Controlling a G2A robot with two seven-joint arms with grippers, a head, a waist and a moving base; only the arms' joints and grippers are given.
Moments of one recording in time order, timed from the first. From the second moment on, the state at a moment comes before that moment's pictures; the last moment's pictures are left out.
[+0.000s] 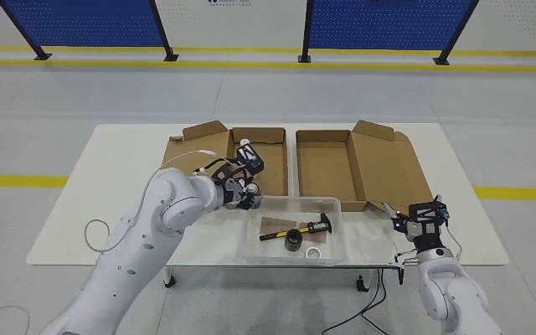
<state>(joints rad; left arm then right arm) 0.94 -1.11 -1.07 -1.73 0.90 -0.37 -1.08 -1.73 -1.15 1.60 -1.80 -1.33 0.00 0.00</state>
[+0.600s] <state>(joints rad) 0.80 -1.15 -0.96 -1.40 1.01 -0.32 -0.85 -1.73 -1.15 1.60 -1.80 -1.33 0.00 0.00</state>
